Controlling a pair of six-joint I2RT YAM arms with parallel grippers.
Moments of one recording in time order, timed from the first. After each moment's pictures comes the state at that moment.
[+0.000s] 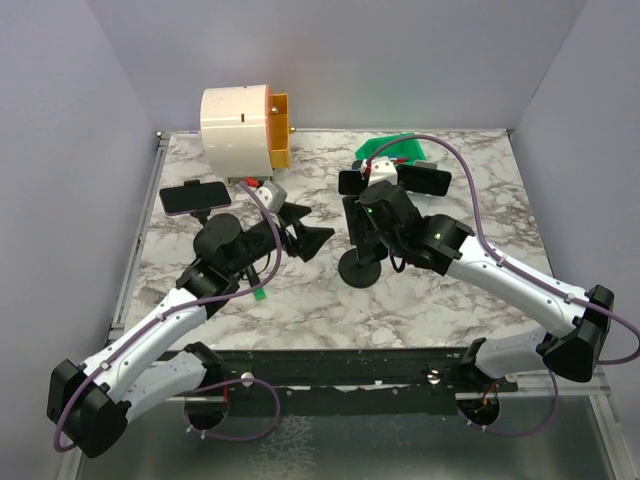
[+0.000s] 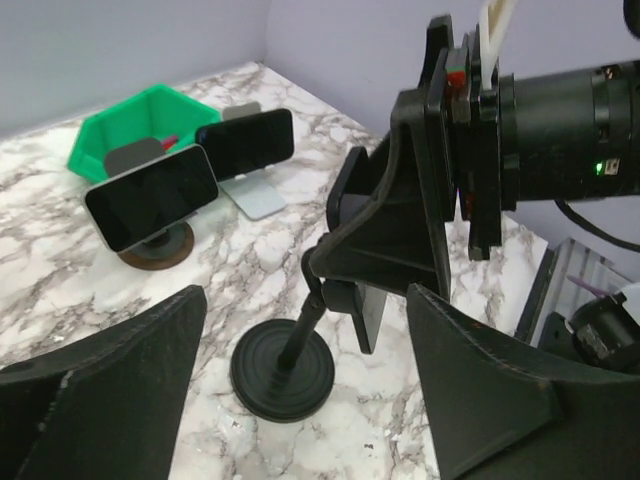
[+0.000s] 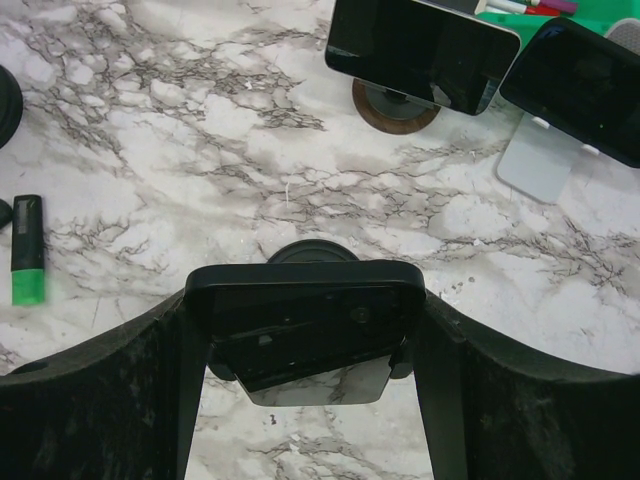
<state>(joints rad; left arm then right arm) -0.62 0.91 0.71 0.27 0.31 -0.26 0.92 1.34 1.31 -0.60 0.54 0.32</state>
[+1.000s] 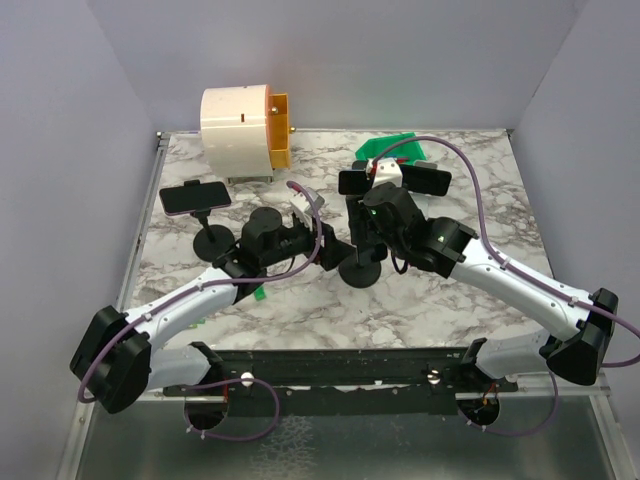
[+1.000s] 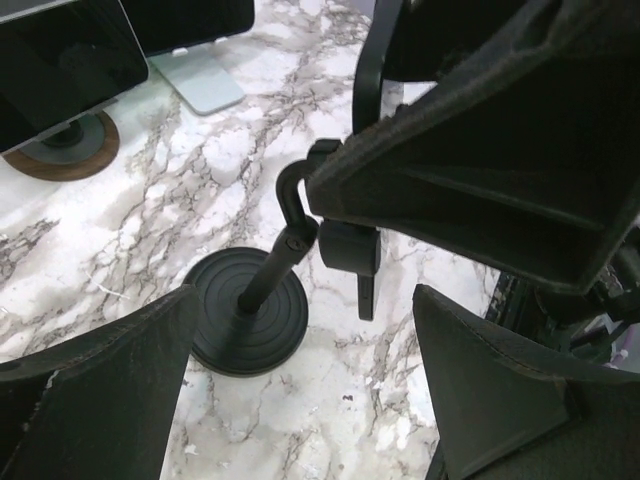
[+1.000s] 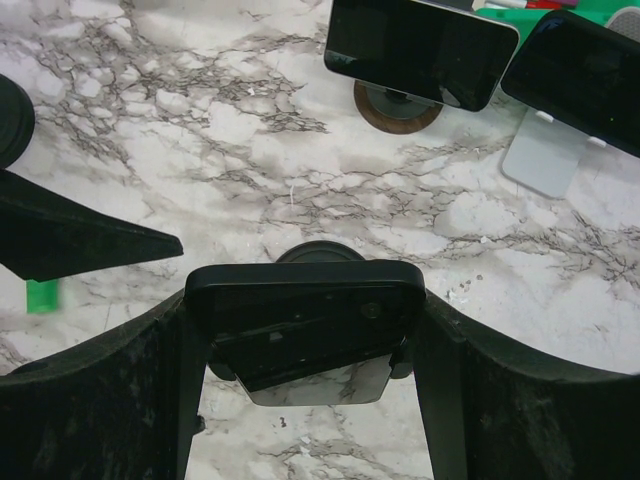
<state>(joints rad) -0.70 1.19 0.70 0.32 0.38 -0.30 0.92 1.32 1.28 -0.58 0.54 0.36</state>
